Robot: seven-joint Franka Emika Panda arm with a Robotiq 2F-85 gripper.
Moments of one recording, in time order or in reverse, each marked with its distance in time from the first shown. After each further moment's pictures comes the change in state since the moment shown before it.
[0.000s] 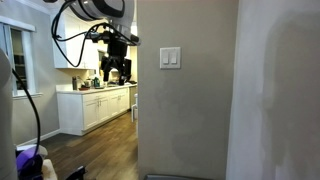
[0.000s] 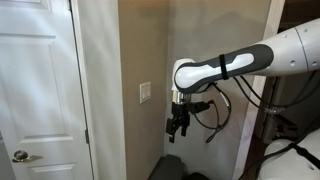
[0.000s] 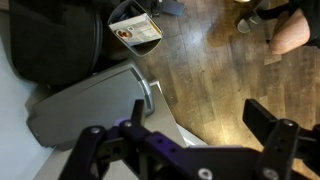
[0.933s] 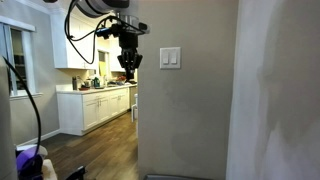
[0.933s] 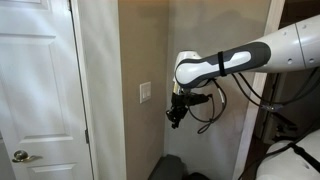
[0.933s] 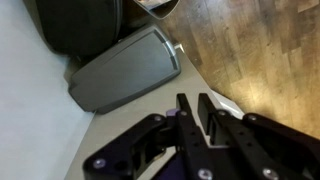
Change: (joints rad) arm -0.099 0.008 0.030 0.057 -0.072 0.117 0.098
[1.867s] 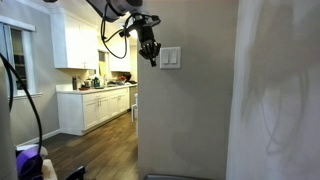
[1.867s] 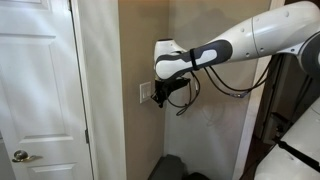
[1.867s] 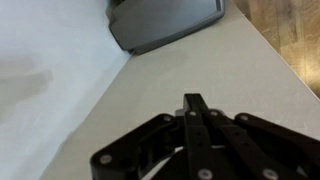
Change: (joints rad) arm -0.047 0.287 0.088 0.347 -0.279 0.074 0.142
